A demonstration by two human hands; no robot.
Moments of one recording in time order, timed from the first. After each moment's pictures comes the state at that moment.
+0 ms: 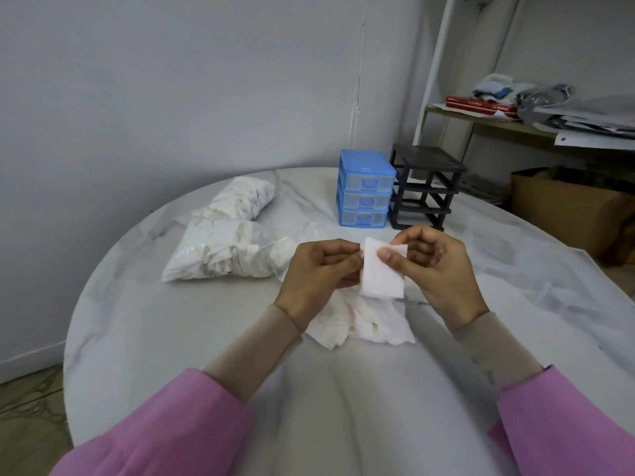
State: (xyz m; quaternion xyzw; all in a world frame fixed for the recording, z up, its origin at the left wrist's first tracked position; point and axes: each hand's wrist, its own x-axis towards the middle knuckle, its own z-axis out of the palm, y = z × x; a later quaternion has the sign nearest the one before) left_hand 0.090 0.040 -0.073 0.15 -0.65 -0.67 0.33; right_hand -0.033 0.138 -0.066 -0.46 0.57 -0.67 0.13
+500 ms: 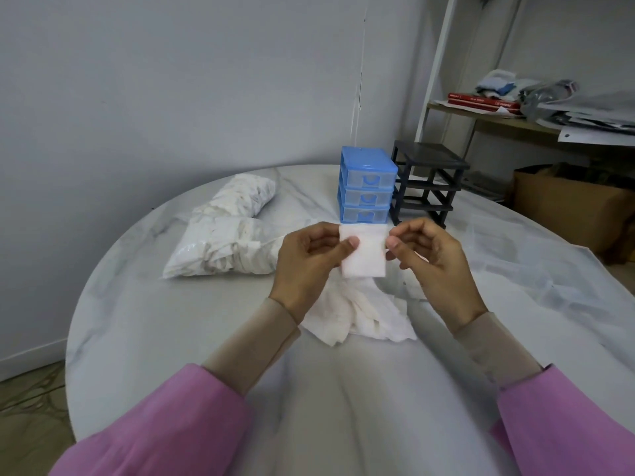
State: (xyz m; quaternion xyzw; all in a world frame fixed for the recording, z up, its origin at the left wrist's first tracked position) left_hand 0.089 0.032 -0.071 0.18 -0.63 -0.63 0.42; right_hand -0.031 0.136 -0.068 -0.46 0.60 -0.65 0.10
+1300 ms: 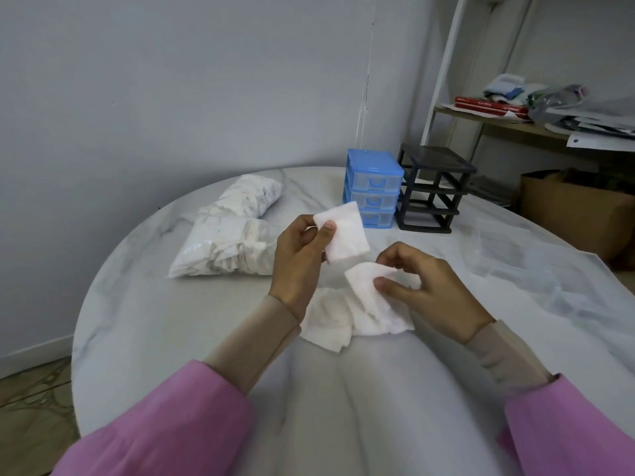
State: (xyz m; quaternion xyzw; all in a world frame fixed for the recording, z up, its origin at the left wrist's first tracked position) left_hand 0.089 0.023 -0.073 0.20 -0.57 -0.65 0.46; right_hand -0.033 0.143 -0.071 -0.58 0.70 -0.41 0.09
